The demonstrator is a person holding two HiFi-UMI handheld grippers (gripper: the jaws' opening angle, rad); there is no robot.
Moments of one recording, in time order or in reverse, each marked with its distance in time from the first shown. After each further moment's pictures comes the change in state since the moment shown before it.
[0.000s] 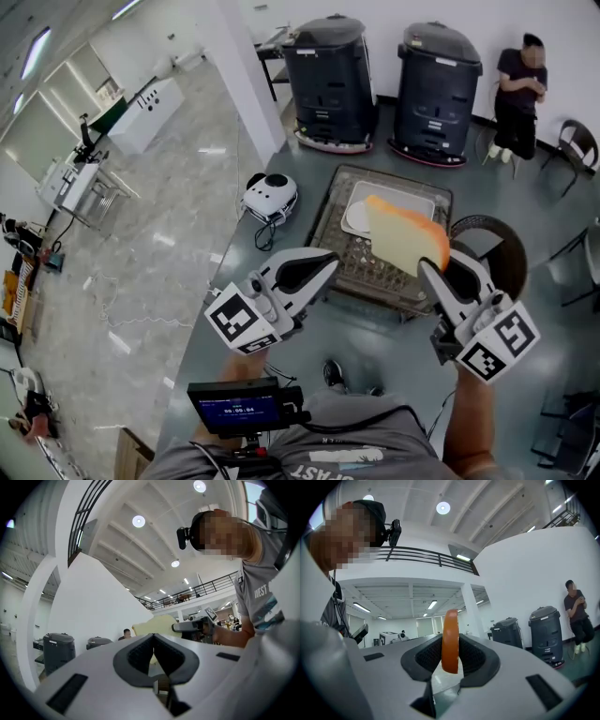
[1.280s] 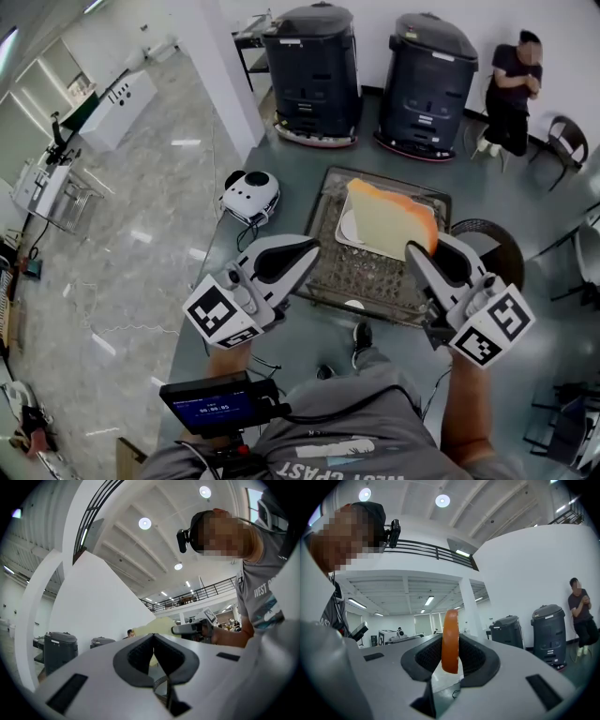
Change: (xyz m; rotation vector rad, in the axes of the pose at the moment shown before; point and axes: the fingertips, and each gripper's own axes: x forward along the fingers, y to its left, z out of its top) left arm -0.004 0.146 -0.019 -0.021 -0.031 -0.007; right arm 0.135 -0.057 -0.009 -0.018 0.036 -0.017
